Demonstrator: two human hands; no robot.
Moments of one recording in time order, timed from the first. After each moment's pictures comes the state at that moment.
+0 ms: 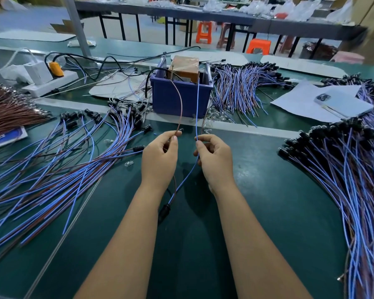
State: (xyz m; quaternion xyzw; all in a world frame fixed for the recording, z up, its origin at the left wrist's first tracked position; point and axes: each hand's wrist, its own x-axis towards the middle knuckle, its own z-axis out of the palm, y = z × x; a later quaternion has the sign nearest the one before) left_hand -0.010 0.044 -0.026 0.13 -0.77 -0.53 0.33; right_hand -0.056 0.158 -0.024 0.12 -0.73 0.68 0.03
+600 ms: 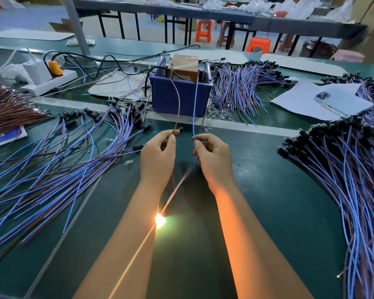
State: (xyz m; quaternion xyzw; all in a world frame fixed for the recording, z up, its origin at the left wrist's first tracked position) left_hand -0.005 0.046 -0.017 0.14 -0.77 -0.54 0.32; right_hand -0.050 0.162 -0.018 0.15 -0.73 0.67 0.01
